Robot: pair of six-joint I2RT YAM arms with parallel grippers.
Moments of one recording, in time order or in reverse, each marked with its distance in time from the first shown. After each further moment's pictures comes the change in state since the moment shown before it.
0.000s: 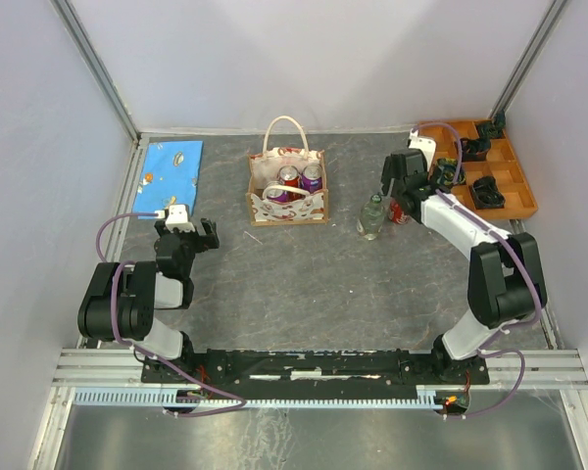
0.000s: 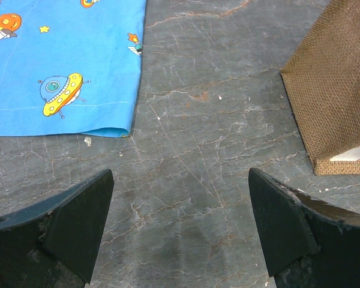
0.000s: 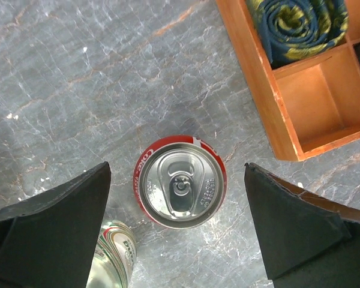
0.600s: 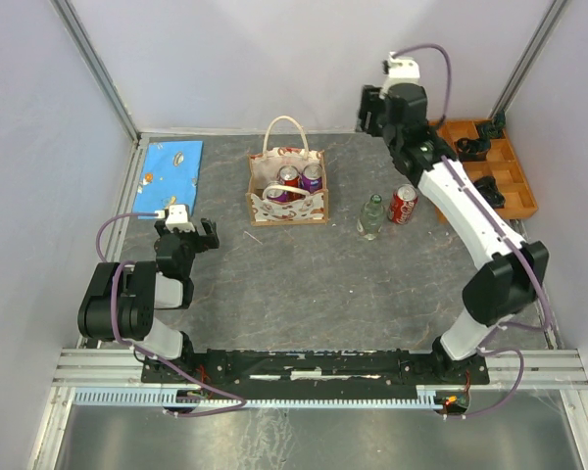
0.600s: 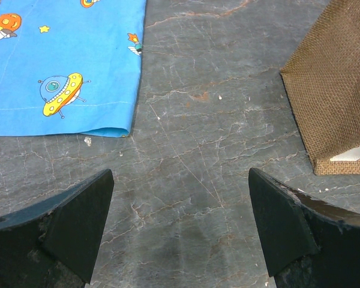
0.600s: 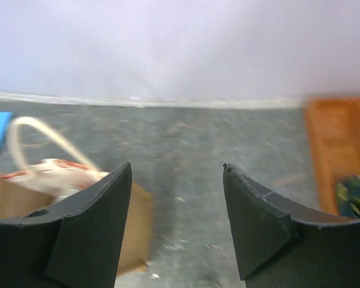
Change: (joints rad) left arm 0.000 0.000 0.000 0.000 0.000 0.000; right arm 0.096 -0.010 0.481 -0.042 -0.190 -0.153
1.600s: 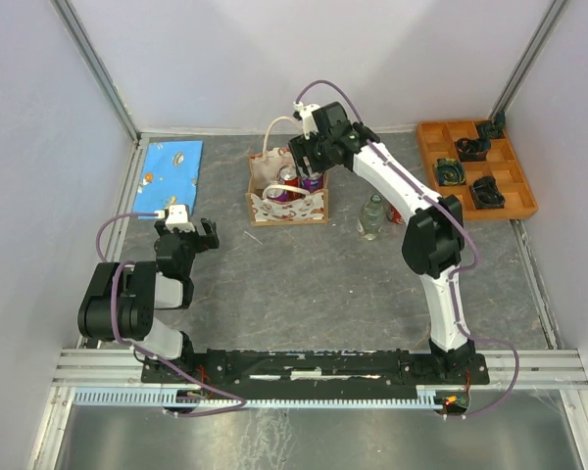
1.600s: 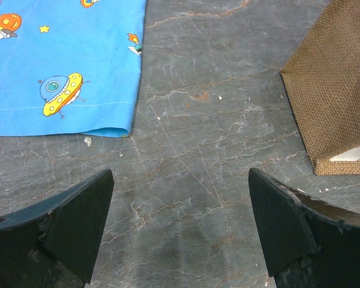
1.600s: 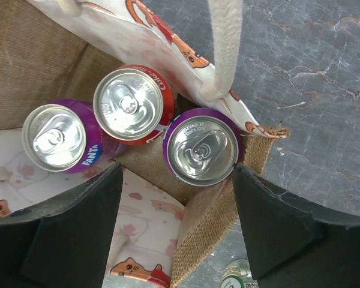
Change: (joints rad) left arm 0.000 0.000 0.000 0.000 0.000 0.000; right arm 0.163 0.558 0.516 -0.463 -0.386 -0.169
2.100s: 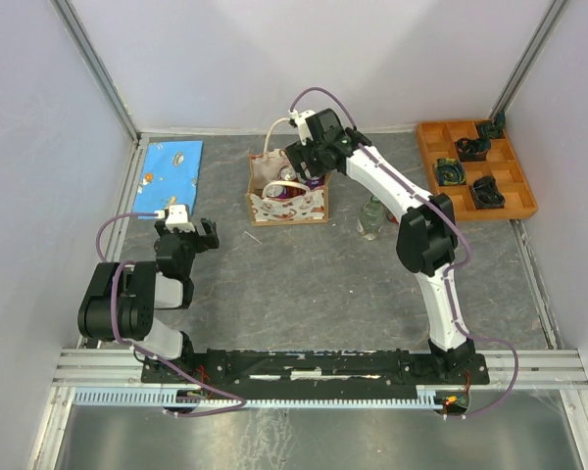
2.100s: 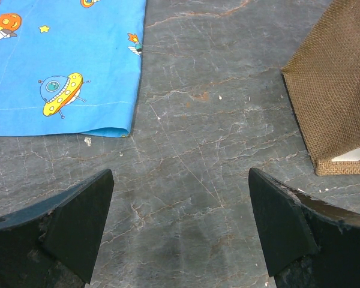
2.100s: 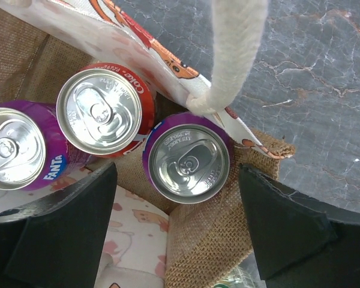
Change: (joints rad) left arm 0.000 0.000 0.000 0.000 0.000 0.000; right arm 0.013 0.055 0.002 0.013 0.099 -0.048
